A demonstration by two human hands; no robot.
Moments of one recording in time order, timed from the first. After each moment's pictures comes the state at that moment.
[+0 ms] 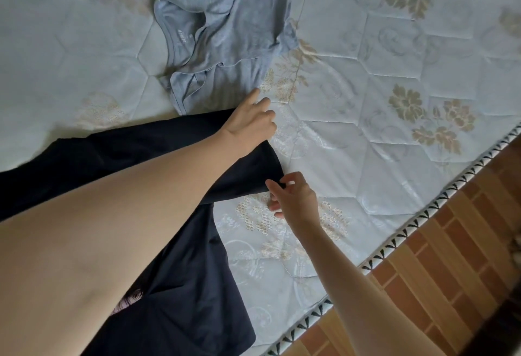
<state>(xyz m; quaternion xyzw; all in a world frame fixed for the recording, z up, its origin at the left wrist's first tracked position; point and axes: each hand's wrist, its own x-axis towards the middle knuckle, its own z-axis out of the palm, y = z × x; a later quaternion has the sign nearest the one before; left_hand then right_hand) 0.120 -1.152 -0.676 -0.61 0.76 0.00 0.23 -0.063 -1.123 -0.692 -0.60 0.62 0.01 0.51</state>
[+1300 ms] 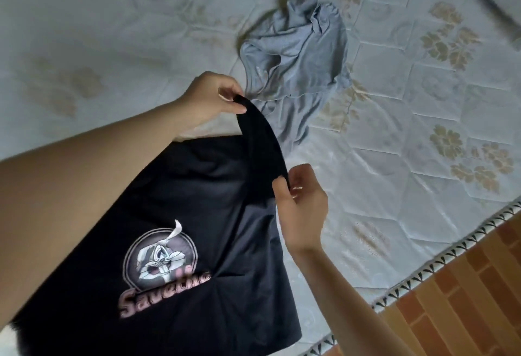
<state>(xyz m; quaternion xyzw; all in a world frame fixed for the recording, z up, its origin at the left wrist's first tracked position) 0.276 -1.029 -0.578 -0.79 0.38 0.34 -0.35 0.032 -1.030 -0.585 -0.69 0.52 -0.21 0.46</state>
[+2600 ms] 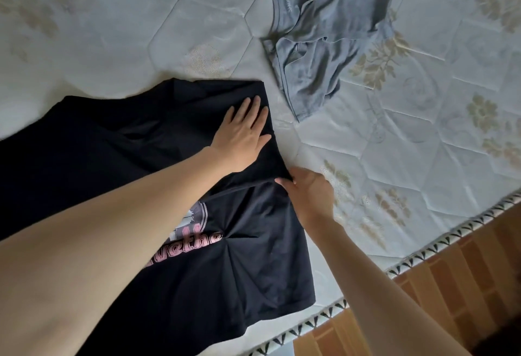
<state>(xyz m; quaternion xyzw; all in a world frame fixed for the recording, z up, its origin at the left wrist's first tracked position) 0.179 -0.954 -0.721 -0.81 0.53 0.24 0.02 0.006 -1.013 -0.681 -0.85 0.44 0.18 0.23</state>
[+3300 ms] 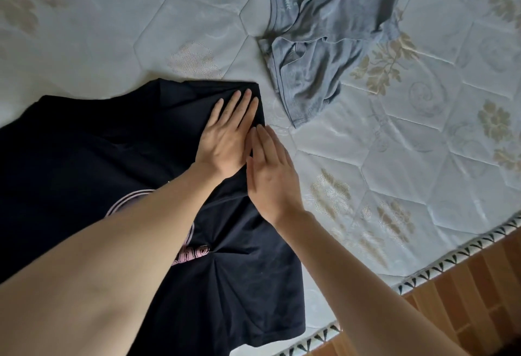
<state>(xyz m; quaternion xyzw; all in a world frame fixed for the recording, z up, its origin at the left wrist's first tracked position) 0.178 -0.951 -0.756 -0.86 0.50 0.07 -0.03 0.049 -1.003 -0.717 -0.95 0.22 -0.08 0.18</state>
